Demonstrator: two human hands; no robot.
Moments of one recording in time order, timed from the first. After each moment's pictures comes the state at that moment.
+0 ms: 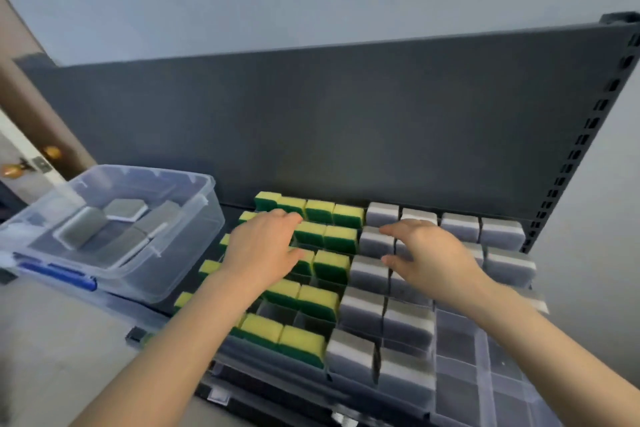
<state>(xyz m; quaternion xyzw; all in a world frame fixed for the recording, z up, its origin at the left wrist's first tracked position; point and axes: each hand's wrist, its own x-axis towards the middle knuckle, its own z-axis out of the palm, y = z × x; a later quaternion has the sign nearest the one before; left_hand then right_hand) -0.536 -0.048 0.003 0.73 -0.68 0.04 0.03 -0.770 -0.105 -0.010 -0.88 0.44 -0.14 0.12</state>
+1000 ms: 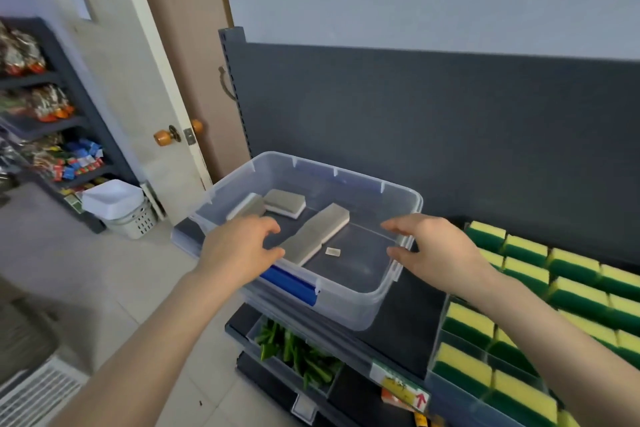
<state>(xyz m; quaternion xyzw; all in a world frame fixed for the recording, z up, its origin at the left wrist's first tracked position) -0.122 0.074 -0.002 0.84 -0.53 0.00 0.08 -0.366 -0.055 0.011 -0.92 0.37 -0.10 0.13</state>
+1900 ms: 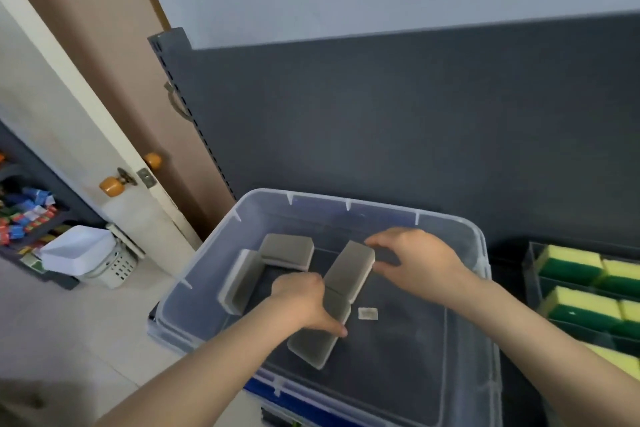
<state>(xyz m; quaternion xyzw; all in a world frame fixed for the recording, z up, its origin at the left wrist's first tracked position) -0.055 -0.089 -0.082 0.76 -0.58 -0.17 -0.22 -0.230 -0.158 -0.045 -0.89 0.41 -0.08 0.18</state>
